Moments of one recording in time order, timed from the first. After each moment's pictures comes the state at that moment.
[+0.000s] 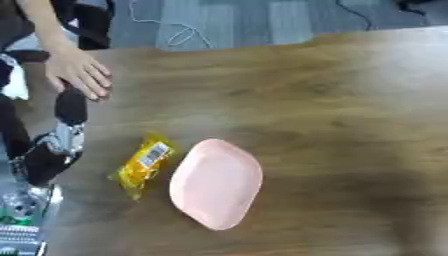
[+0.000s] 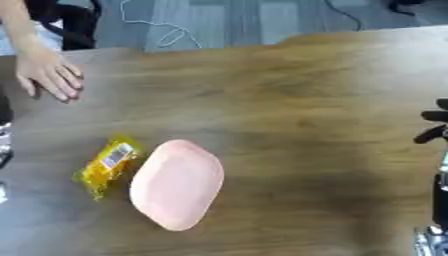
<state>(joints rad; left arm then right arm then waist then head) -0.28 0.33 -0.03 -1.99 -0.59 -0.30 0.61 -0.08 -0.25 -0.09 -1.98 0.28 -0.38 -0.45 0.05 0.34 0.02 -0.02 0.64</state>
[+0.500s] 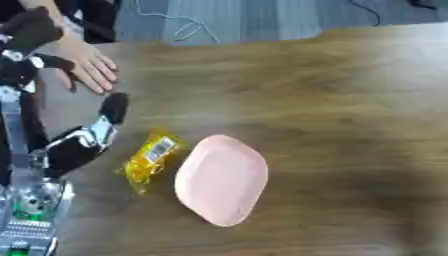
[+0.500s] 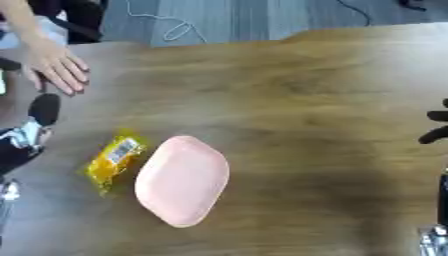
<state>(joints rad) -0.28 0.35 -0.06 -1.99 -0.59 -0.04 0.42 -0.08 -0.25 -0.09 -1.98 0.28 -0.38 -0.44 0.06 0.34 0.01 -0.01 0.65</state>
